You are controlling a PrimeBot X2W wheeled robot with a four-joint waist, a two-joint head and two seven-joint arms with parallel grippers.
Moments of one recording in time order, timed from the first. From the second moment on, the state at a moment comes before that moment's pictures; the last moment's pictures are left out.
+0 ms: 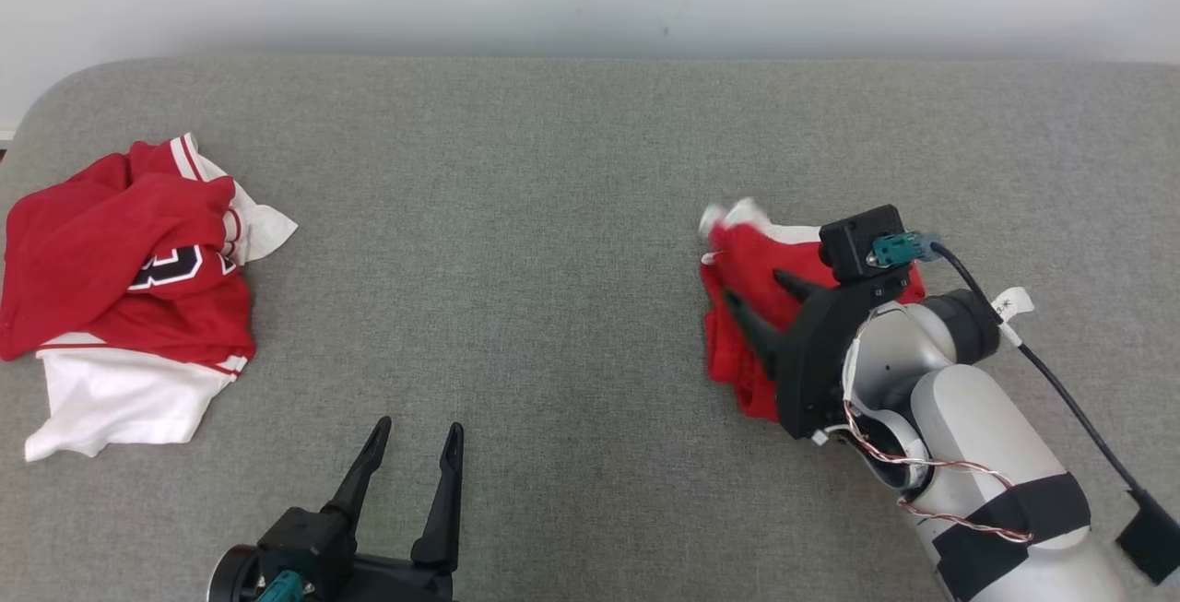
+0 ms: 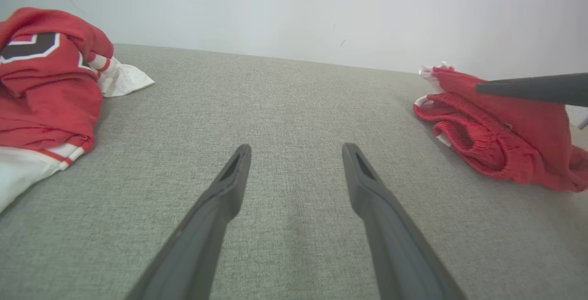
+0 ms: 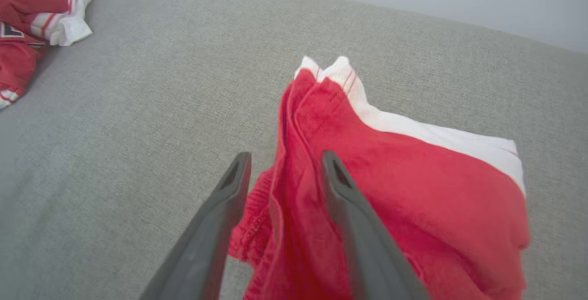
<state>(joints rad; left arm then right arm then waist) -0.15 0.21 -0.39 0.21 -0.43 0.02 -0.26 -0.55 -0.23 0.30 0.34 0.31 0.13 0.53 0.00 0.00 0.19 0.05</state>
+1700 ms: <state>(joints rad) -0.15 0.19 -0.37 0.23 -0.42 0.00 -0.26 -0.27 -0.24 0.48 0.18 0.27 0.13 0.35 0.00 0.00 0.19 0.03</state>
